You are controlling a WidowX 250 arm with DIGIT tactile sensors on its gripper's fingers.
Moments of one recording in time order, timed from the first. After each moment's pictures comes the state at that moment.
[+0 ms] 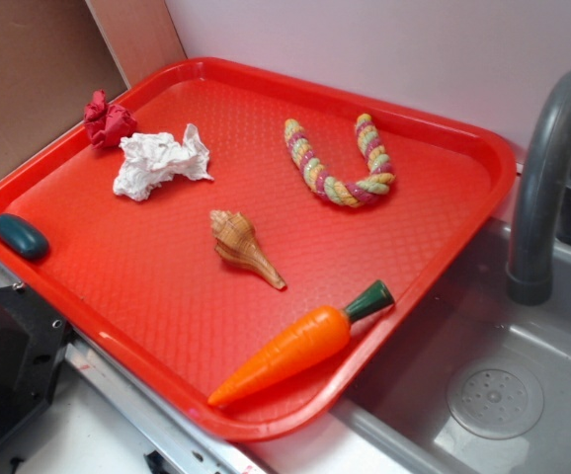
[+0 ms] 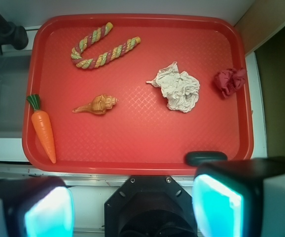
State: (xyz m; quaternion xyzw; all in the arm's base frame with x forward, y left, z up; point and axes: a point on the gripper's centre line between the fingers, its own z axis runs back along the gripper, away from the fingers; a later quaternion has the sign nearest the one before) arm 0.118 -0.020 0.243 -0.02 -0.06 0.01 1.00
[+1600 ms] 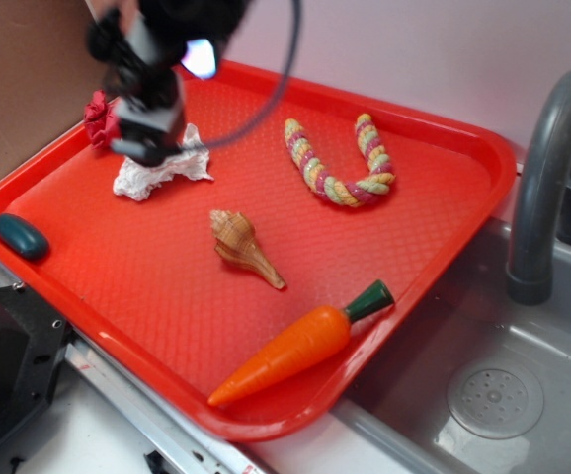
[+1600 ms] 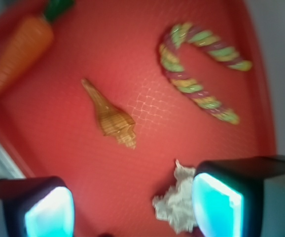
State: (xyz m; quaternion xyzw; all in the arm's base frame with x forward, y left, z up) arm 0.219 -0.077 0.123 0.13 0.12 -0.52 0.84
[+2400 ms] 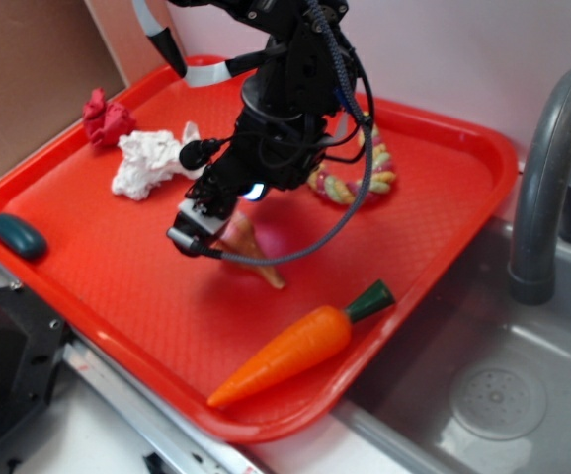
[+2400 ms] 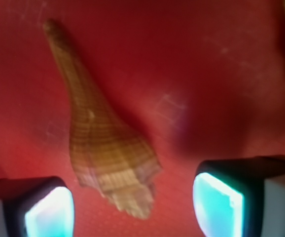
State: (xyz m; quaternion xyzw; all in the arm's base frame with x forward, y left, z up) arm 0.216 -0.069 0.035 0.06 0.26 -0.59 0.76
